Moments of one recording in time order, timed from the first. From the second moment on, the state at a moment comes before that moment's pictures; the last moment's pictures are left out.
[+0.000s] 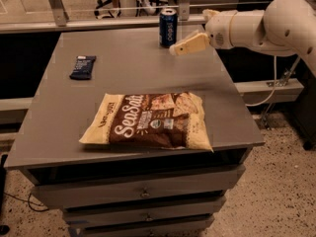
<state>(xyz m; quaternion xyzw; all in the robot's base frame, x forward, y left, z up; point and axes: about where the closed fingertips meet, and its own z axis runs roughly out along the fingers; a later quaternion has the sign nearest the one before) 0.732 -0.099 0.937 -0.41 0.69 0.20 0.56</state>
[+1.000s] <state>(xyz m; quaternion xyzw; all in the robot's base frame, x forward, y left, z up) 0.842 -0.055 0.903 -0.39 0.66 0.26 0.58</state>
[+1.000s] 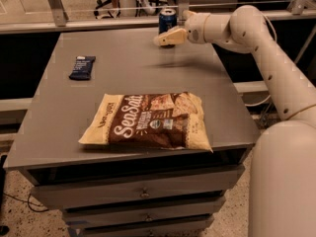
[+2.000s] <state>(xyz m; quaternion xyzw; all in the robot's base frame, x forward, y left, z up) 0.882 -0.035 0.879 -0.40 0.67 0.26 0.57</state>
